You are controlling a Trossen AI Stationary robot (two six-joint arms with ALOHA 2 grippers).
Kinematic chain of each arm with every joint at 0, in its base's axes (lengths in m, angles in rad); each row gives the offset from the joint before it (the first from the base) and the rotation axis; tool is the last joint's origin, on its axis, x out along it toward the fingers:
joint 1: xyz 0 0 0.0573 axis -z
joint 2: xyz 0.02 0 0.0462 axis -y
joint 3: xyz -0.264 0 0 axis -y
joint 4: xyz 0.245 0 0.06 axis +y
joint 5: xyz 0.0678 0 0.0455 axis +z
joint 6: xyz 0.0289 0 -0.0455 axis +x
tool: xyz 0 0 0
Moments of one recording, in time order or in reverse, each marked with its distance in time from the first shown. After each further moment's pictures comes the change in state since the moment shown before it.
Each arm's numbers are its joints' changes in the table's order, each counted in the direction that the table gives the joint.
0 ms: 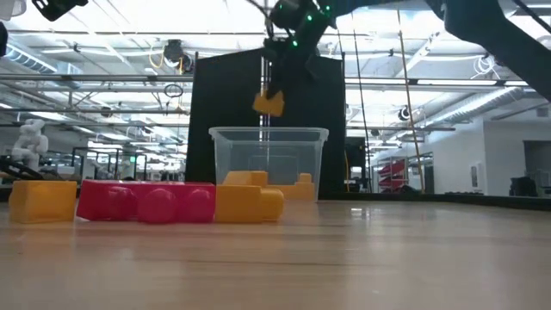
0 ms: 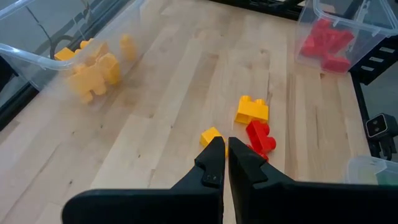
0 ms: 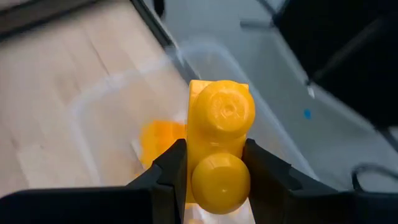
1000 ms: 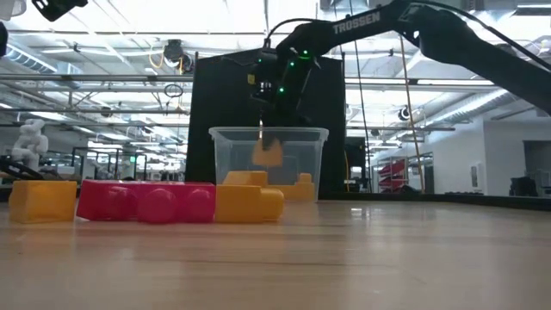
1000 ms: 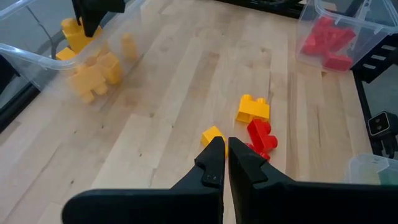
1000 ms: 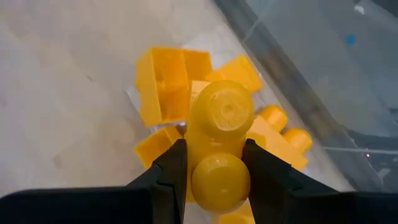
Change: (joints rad) left arm 0.000 0.000 0.000 0.007 0.000 0.001; right arm 0.006 -0.209 -0.001 0.087 0.084 0.114
